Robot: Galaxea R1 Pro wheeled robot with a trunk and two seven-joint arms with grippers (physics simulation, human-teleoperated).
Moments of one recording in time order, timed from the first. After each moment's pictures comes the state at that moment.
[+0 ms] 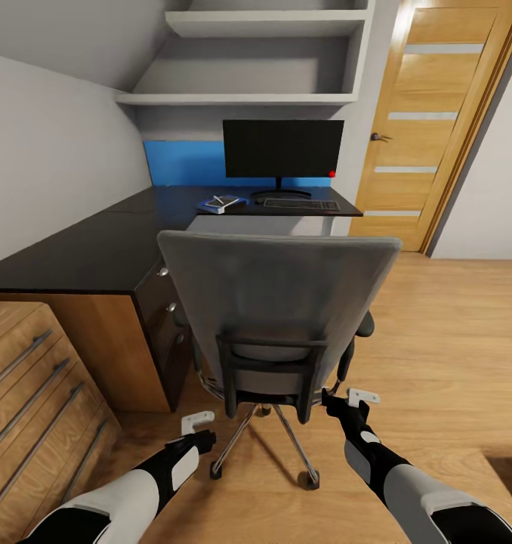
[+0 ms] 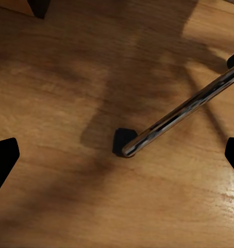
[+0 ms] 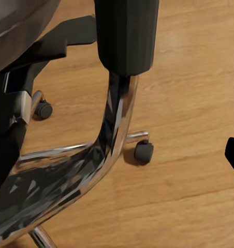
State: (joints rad) left arm -0.75 -0.14 -0.12 -0.12 0.35 0.06 0.23; right arm -0.76 0.01 0.11 -0.15 -0.29 -0.40 -0.07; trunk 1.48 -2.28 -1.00
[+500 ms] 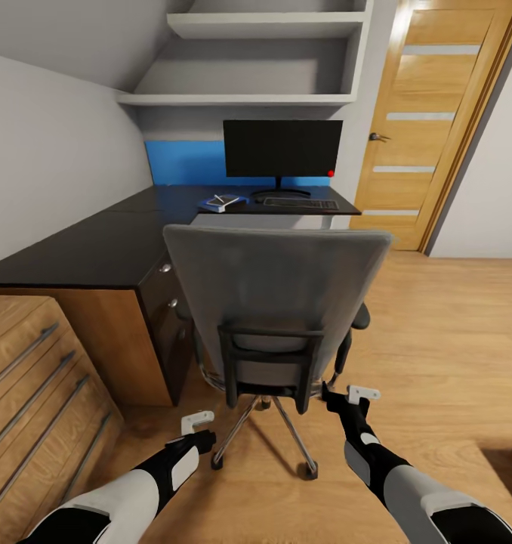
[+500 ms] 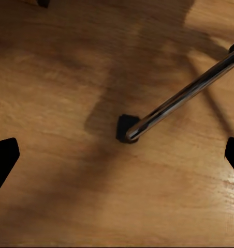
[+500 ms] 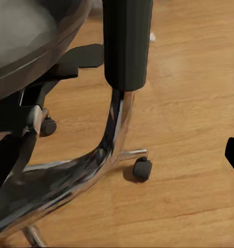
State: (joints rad) left arm -0.75 -0.14 -0.12 -0.12 0.35 0.06 0.23; right arm -0.75 0.01 0.11 -0.15 -0.25 -0.50 -0.07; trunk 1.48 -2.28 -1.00
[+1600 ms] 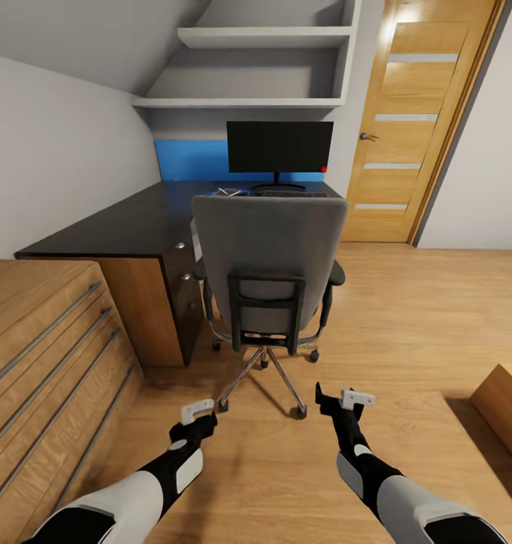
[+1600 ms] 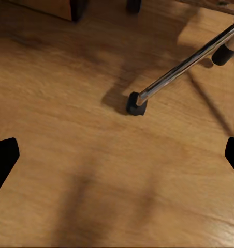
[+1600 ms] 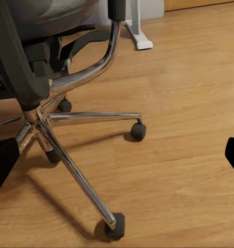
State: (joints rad) left arm -0.75 -0.16 -0.13 -0.11 0.34 -0.23 0.23; right arm -0.72 0.04 0.12 -0.14 -0.24 -0.64 -0.07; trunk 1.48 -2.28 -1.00
